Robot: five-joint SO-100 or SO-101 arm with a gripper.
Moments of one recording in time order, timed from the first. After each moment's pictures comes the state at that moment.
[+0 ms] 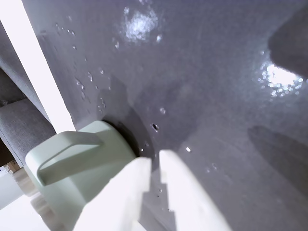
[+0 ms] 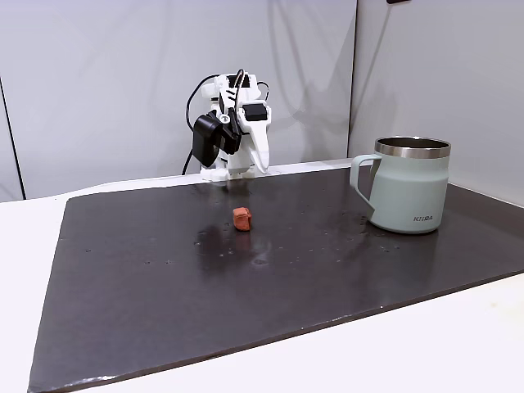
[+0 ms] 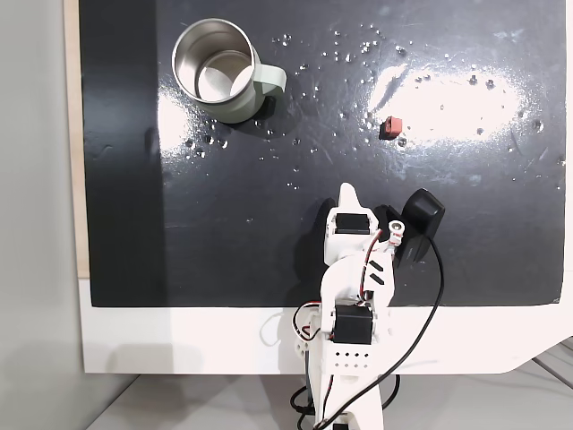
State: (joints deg) arm 7.0 181.7 172.6 44.3 -0.1
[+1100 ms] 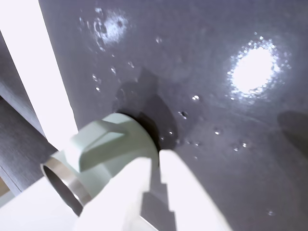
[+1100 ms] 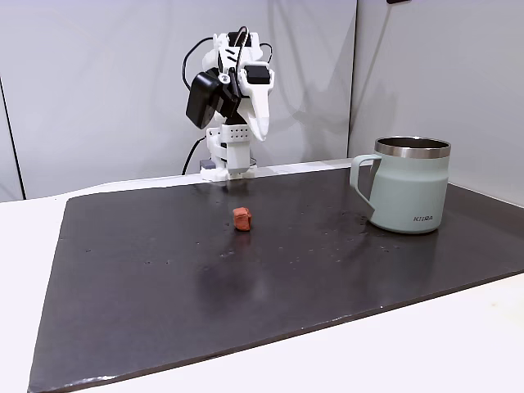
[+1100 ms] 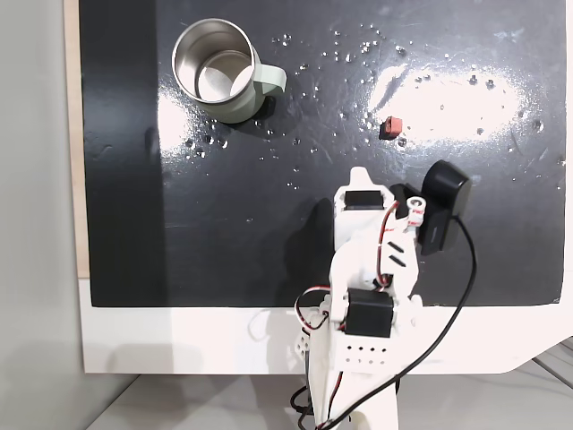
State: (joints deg) arm 8.7 151.4 136.9 55.6 -5.9
